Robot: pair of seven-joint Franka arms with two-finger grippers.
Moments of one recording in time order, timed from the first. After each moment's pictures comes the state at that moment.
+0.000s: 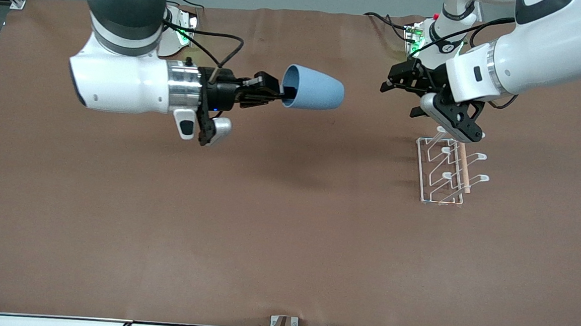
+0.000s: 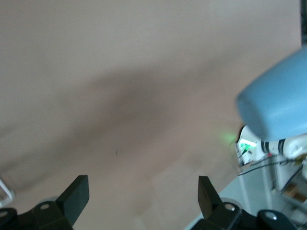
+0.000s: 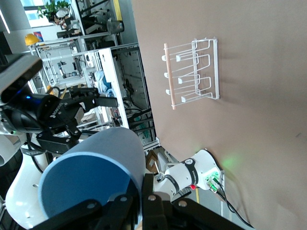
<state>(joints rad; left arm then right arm) -0.17 0.07 -0.18 -1.56 -0.54 1.61 0.15 0.46 0.29 0.04 -1.50 1.21 1.85 0.12</state>
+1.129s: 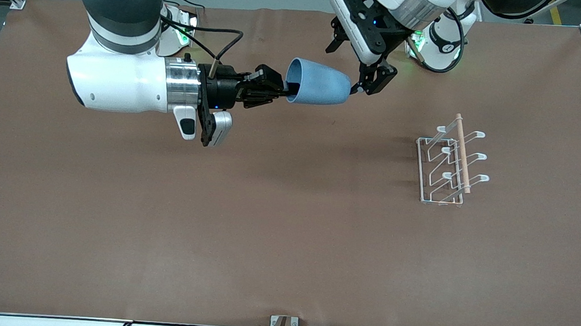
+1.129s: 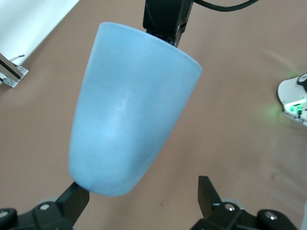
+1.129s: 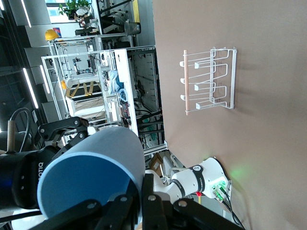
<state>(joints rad) -0.18 0.07 -0.47 -1.48 -0.29 1.83 0.44 0.46 0.29 0.02 -1.47 1.25 1.85 0.05</state>
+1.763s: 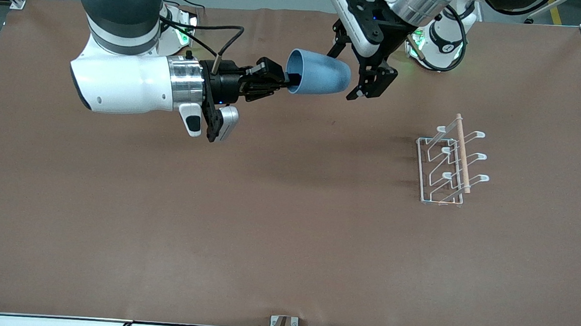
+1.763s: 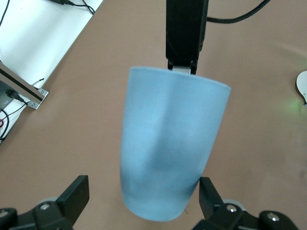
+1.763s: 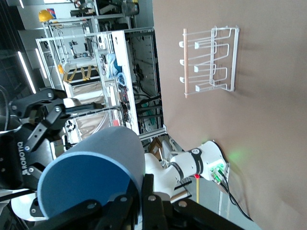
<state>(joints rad) -0.18 0.06 -0.48 -1.47 -0.25 1.89 0.52 0.46 0.30 0.01 -1.47 1.26 1.75 0.05</state>
